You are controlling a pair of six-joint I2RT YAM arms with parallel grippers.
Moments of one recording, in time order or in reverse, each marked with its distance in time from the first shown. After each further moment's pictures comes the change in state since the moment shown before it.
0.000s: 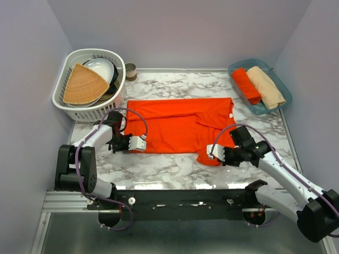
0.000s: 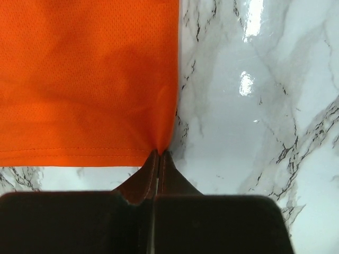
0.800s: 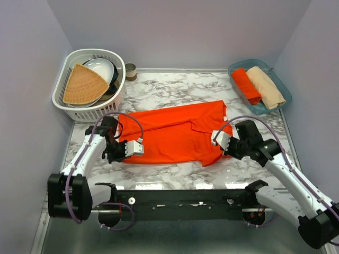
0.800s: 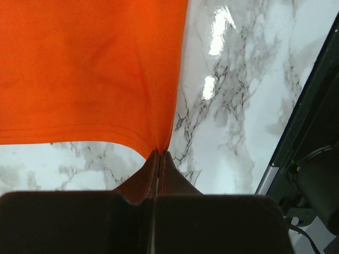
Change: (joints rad) left arm 0.001 -0.314 -0.026 -0.311 0.028 -0.153; right arm -0.007 -0.146 0.123 -0.064 0.153 0.247
